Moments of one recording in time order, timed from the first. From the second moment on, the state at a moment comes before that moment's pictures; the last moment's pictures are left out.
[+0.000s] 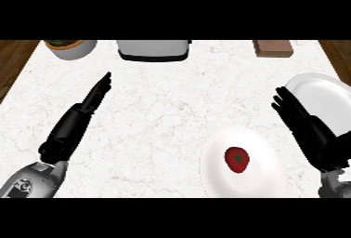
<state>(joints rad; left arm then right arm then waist) -0.23 0.48 -0.35 -1.65 0.11 0.14 0.02 -0.07 -0.46 0.17 -1.65 -0.40 -0.02 0.14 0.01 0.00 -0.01</state>
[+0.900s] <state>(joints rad) -0.03 0.29 -0.29 -1.45 0.31 0.21 0.18 -0.43 -0.52 0.05 -1.15 -0.25 0.36 -0.54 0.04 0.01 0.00</state>
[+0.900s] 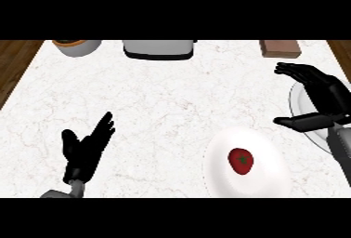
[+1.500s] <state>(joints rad) -0.03 0.27 -0.26 -1.41 0.30 0.20 0.18 -0.56 -0.71 0.24 -1.08 0.10 0.47 -0.63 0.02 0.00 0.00</state>
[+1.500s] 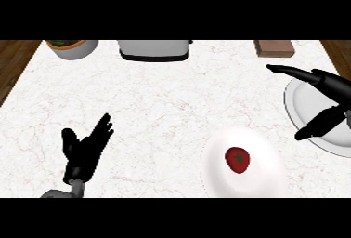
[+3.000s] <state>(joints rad) 0.03 0.18 -0.19 -1.43 0.20 0.15 0.18 -0.24 -0.47 0.37 -1.52 0.62 0.48 -0.31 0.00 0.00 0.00</state>
